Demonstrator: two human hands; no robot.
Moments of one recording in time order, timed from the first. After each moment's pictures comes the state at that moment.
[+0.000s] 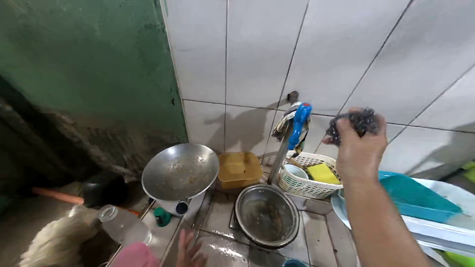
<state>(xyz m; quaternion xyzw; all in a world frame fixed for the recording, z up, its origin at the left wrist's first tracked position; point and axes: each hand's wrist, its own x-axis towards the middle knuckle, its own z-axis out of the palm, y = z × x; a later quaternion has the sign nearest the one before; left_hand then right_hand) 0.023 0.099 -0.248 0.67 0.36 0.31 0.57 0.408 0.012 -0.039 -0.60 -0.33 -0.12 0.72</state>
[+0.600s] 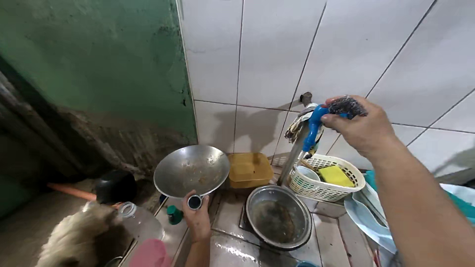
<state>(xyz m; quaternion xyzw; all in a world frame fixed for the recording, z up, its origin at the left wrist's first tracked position) 0.124 0.191 -0.240 0.49 0.44 0.58 0.47 0.431 0.024 0.008 -0.73 -0.48 -0.08 0.48</state>
